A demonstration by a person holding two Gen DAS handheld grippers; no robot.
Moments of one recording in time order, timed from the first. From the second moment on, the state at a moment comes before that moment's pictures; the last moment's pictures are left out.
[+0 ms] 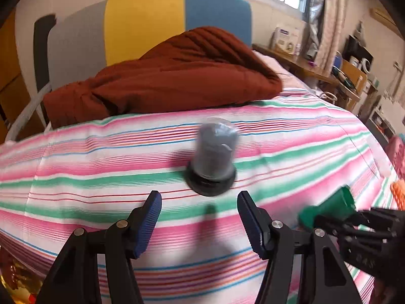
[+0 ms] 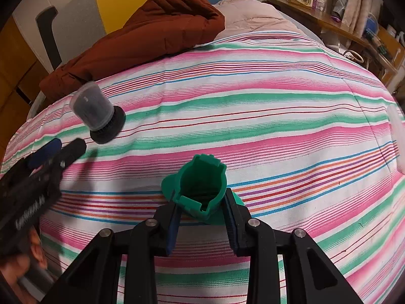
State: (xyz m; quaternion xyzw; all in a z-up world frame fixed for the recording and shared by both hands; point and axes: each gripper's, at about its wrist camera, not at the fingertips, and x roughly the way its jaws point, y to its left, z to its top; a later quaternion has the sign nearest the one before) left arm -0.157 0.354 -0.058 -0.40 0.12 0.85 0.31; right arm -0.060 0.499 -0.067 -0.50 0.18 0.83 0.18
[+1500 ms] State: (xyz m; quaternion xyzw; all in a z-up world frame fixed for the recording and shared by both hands) left arm -0.037 0.241 -0.016 -0.40 0.00 0.86 0.33; right arm -0.062 0.488 -0.069 -0.49 0.11 0.84 0.18
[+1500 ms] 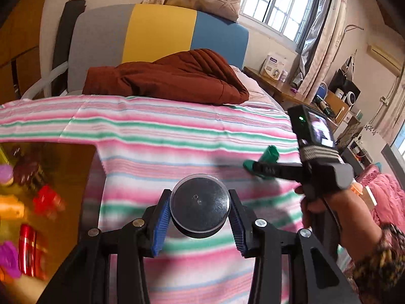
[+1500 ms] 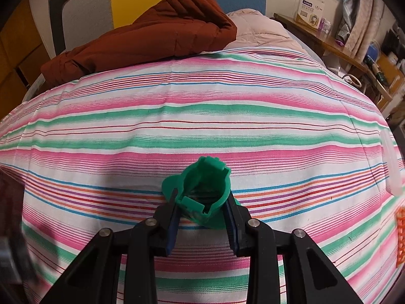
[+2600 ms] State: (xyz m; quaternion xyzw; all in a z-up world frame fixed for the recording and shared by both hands) left arm 0.009 0.034 -0.020 -0.41 -0.01 0.89 0.19; right arm -0.050 0.472 -0.065 -0.48 0.08 0.86 0.17
